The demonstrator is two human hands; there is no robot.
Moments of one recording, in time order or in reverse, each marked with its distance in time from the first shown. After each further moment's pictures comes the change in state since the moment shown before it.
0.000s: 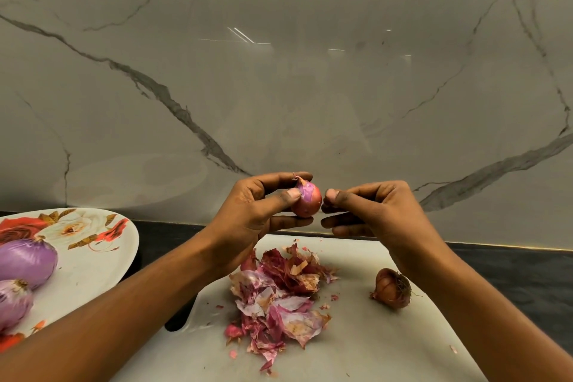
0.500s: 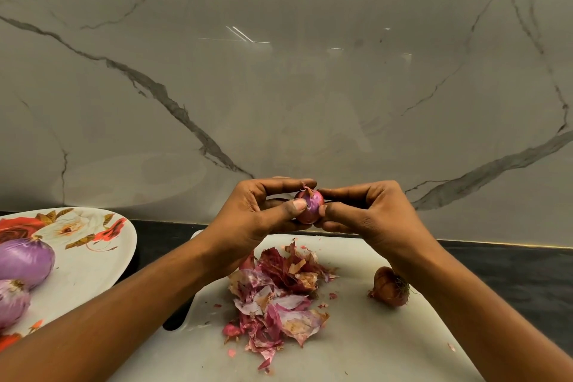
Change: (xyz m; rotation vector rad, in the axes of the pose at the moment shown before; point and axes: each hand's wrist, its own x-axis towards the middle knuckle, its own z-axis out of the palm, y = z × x) left_hand -0.003 -0.003 0.000 0.095 -0.069 0.024; right_hand -0.001 0.002 0.005 -0.060 -0.076 -0.076
